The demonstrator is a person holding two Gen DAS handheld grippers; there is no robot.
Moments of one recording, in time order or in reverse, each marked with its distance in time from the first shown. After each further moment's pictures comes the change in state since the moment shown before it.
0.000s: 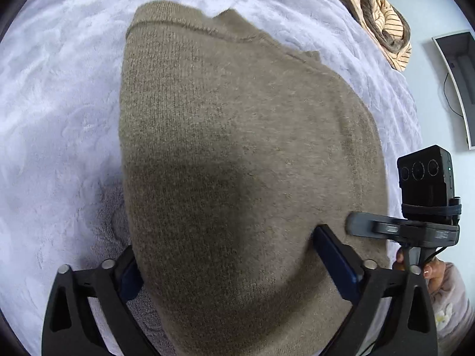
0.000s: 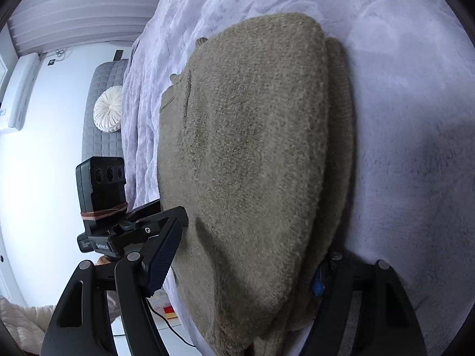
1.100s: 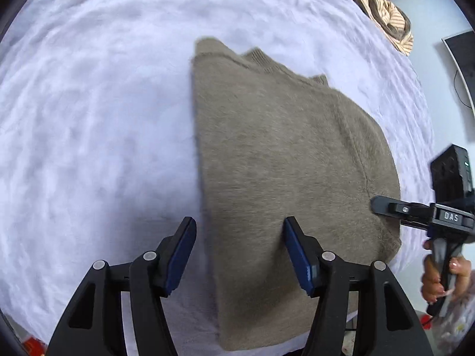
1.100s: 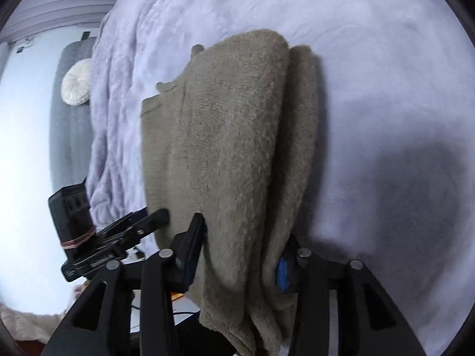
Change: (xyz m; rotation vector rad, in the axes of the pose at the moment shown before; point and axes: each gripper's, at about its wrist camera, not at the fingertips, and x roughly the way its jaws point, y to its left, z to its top) left arm -0.112 0.065 -0.208 -0.085 -0.043 0.141; right arm 0.061 0.081 -0.186 0.073 0.007 -0.273
